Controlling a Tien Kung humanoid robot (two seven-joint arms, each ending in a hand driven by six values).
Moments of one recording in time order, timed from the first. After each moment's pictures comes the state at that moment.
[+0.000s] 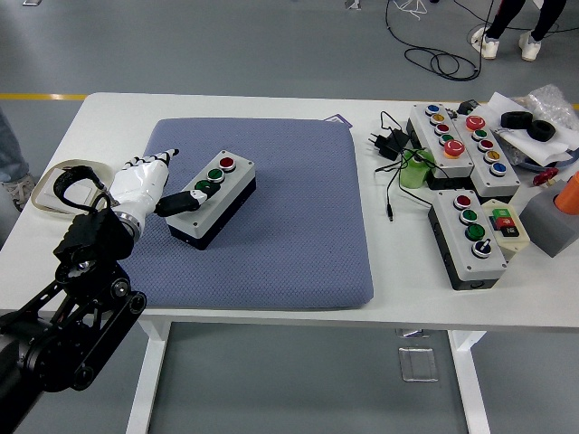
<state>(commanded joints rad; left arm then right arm) -0.42 0.12 -1.13 -1.32 2.27 -0.04 0.52 0.07 -0.14 1.17 0.18 -1.23 -0.07 -0.38</state>
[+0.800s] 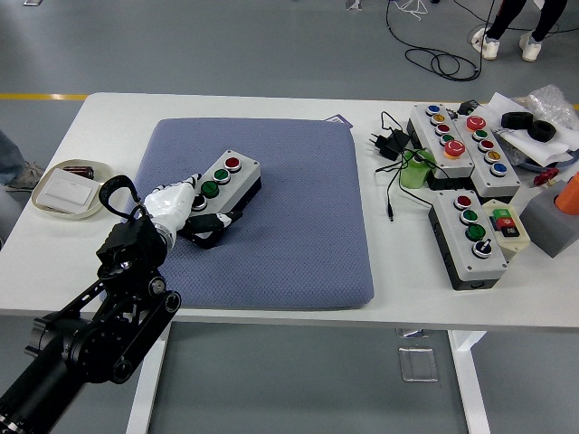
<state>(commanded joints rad) -0.48 0.00 -1.15 -1.17 2.27 -0.11 0.57 0.07 -0.14 1.18 0.18 -1.23 -0.07 -0.37</state>
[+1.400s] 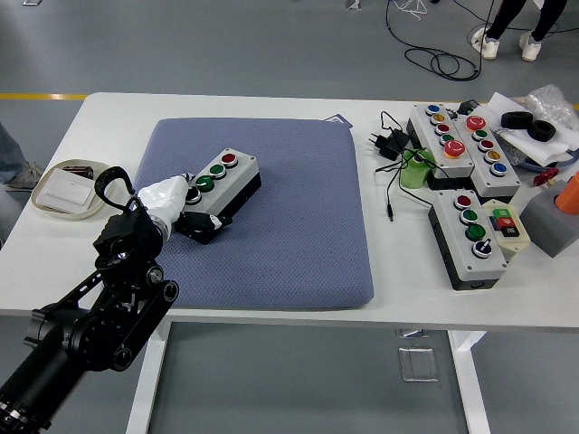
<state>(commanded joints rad) -0.51 0.00 -1.16 -1.12 2.27 -0.11 0.57 0.07 -0.14 1.18 0.18 -1.24 -0.07 -0.37</state>
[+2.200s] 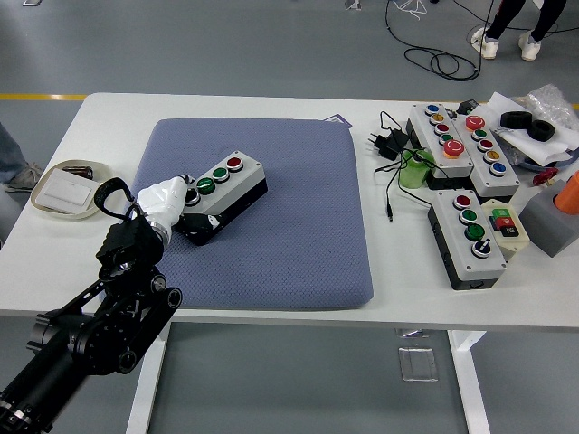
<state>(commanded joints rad) -0.50 0.00 -1.13 -1.05 2.27 0.03 0.53 0.06 -0.15 1.18 0.18 -1.24 -0.07 -0.38</state>
